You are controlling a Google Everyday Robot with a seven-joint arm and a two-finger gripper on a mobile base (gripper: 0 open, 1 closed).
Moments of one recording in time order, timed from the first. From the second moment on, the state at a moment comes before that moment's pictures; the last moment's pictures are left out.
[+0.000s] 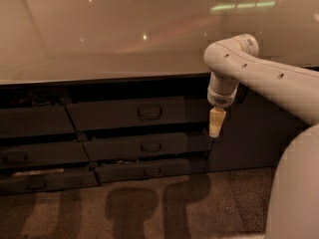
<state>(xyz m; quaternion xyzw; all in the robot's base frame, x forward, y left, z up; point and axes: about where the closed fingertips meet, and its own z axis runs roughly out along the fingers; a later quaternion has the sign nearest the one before) 0.644 -0.218 0.683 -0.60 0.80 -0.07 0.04</state>
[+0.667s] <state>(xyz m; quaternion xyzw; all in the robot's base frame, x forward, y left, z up) 0.663 -0.143 0.669 -0.65 0.75 -0.11 -0.03</state>
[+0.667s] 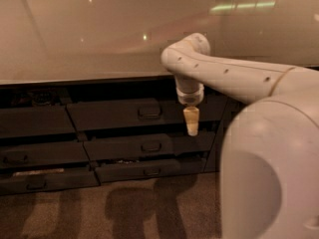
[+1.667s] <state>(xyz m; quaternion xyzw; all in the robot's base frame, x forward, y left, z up) 0.667 -0.094 0.662 -0.68 0.72 -0.12 -0.06</state>
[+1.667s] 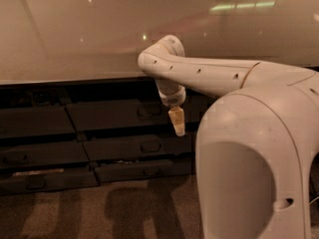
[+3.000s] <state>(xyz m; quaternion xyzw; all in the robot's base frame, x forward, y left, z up) 0.657 -0.136 0.652 -0.70 0.71 0.05 0.04</state>
